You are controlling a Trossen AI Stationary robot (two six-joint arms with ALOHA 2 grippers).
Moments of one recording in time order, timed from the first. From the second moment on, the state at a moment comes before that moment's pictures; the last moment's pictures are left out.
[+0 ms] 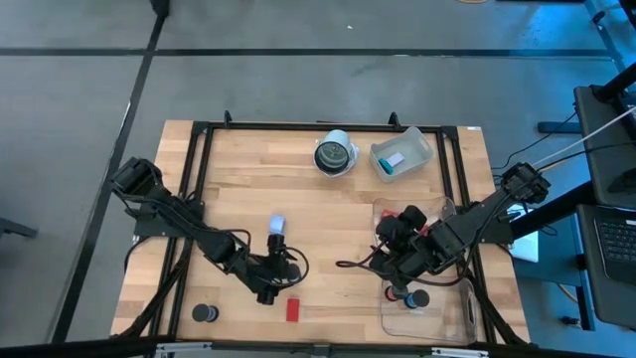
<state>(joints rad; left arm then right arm) -0.58 1.58 0.87 -0.08 -0.43 -0.29 0.62 1.57 1.45 -1.25 0.56 1.16</state>
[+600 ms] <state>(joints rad) -0.58 1.58 0.87 -0.08 -0.37 -0.35 0.62 1.57 1.45 -1.25 0.56 1.16</state>
